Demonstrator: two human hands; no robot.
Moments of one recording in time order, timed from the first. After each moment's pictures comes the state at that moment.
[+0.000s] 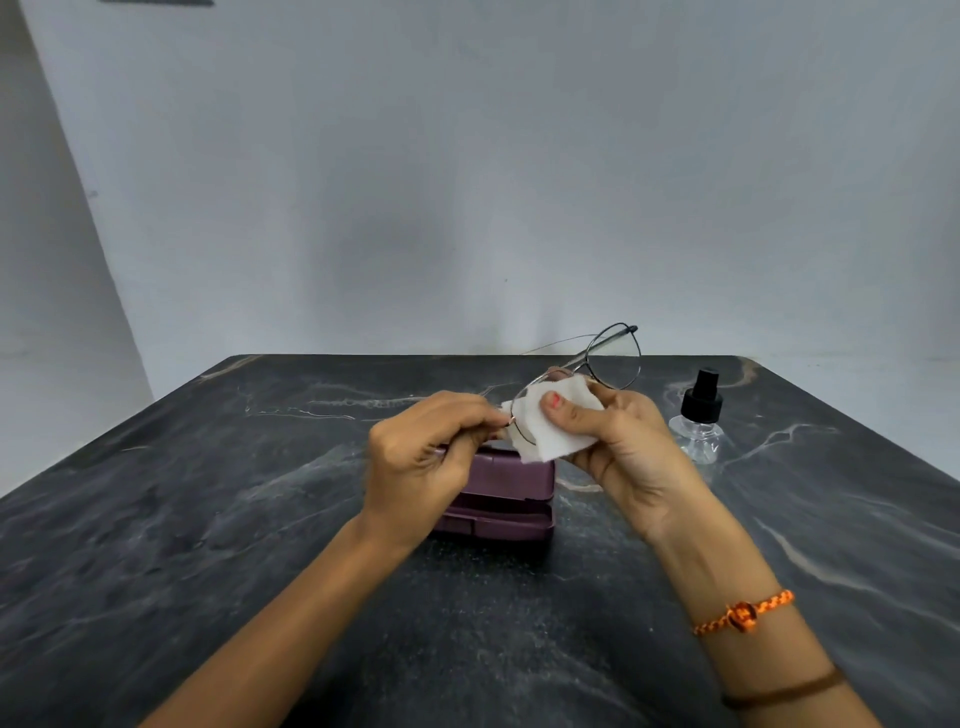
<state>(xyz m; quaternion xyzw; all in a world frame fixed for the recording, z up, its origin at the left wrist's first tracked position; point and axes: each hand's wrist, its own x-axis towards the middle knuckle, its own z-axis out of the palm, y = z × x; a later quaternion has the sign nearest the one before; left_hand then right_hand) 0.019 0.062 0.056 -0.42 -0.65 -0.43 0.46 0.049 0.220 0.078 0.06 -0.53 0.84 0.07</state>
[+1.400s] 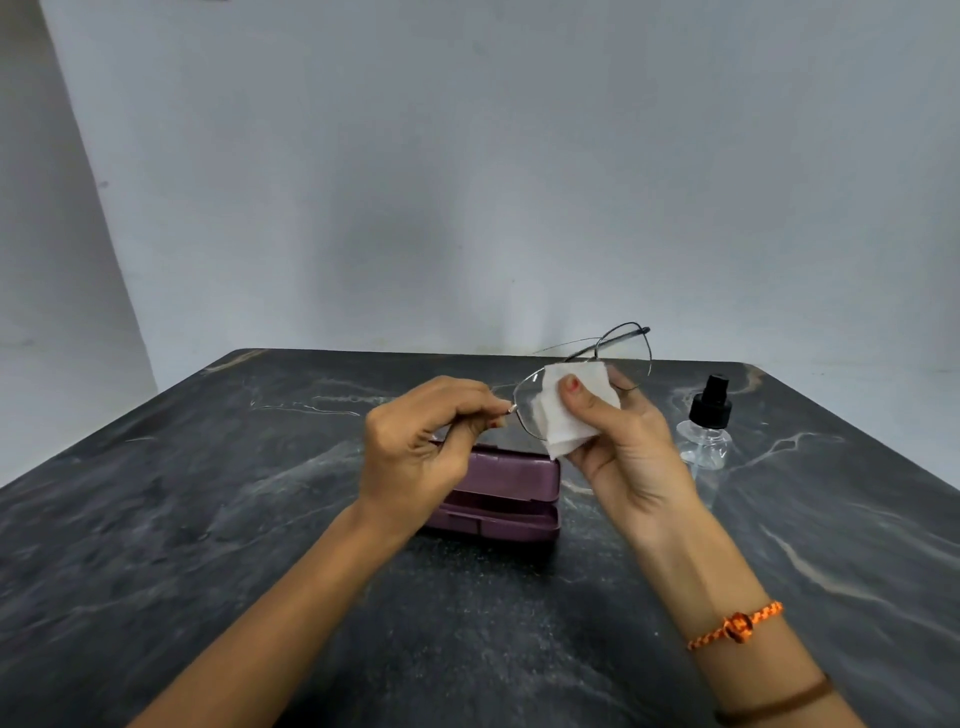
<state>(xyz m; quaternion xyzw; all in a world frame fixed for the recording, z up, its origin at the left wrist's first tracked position) 0.017 0.057 0.062 -0.43 -0.64 -0.45 0.45 0.053 0.205 0.080 0.05 -0.41 0.90 0.11</state>
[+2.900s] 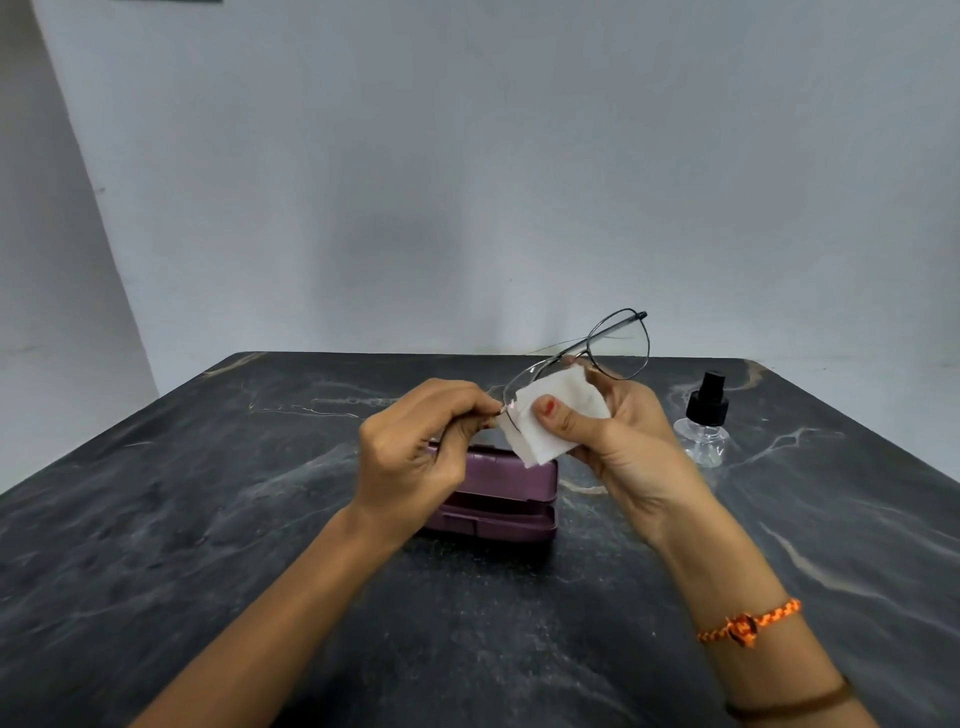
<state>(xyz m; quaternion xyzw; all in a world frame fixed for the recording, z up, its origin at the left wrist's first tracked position) 0.018 0.058 0.061 -0.41 -0.66 -0.38 0.50 0.058 0.213 0.086 0.09 -0.60 0.79 0.10</state>
